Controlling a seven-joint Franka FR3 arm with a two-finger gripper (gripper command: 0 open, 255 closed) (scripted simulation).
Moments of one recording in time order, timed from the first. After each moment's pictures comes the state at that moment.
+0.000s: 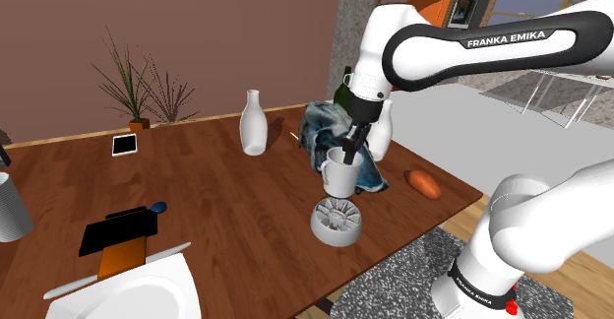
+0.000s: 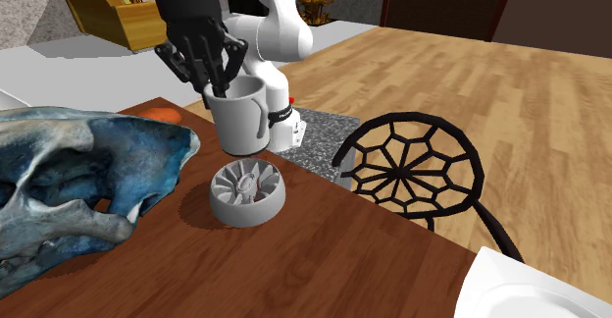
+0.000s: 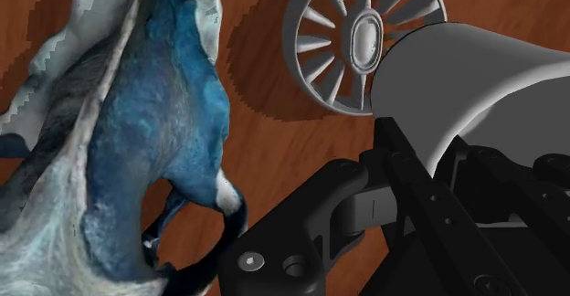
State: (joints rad) arm 0.04 -0.63 0.15 -2.49 0.17 1.91 -0.05
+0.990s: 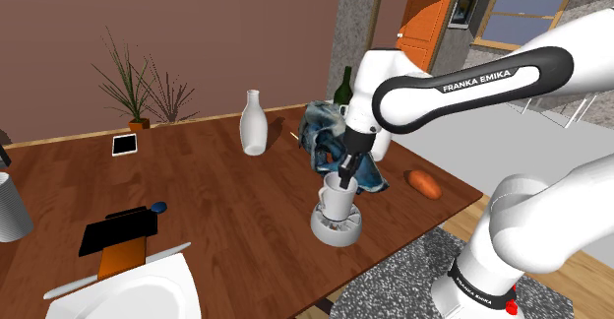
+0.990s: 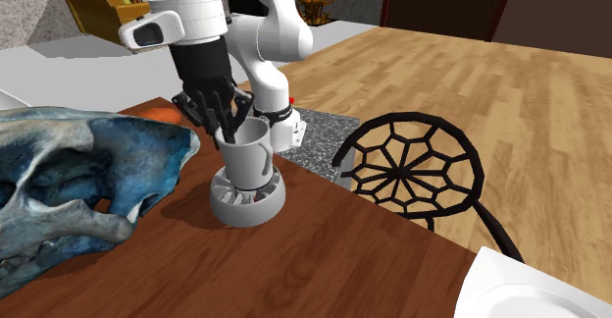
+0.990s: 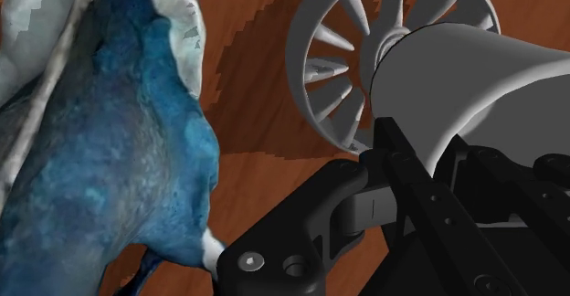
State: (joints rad) arm 0.05 -0.58 0.17 -2.66 0.19 2.13 -0.07
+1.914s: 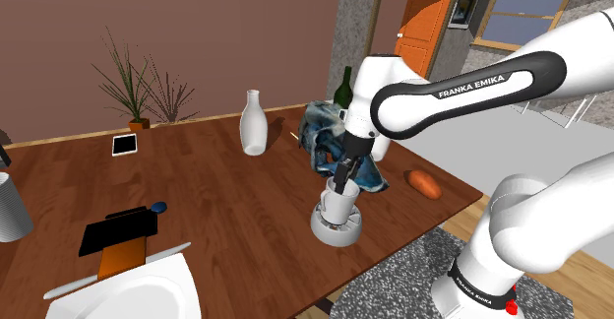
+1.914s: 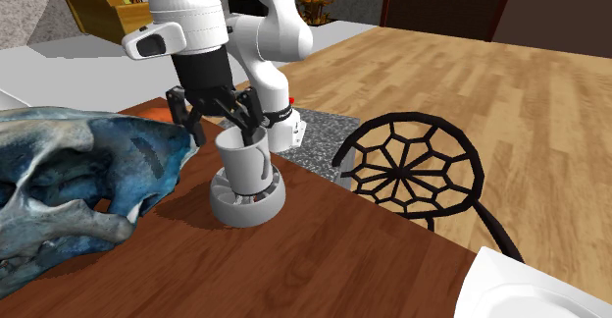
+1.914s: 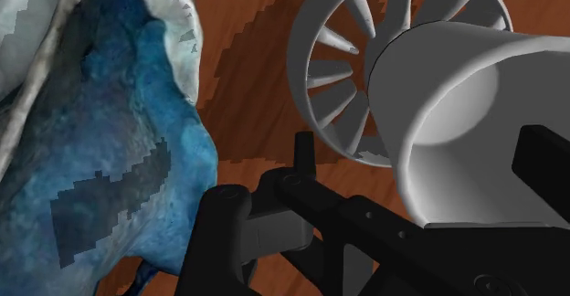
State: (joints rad) arm 0.05 -0.56 0.17 -2.68 0.20 2.17 -0.07
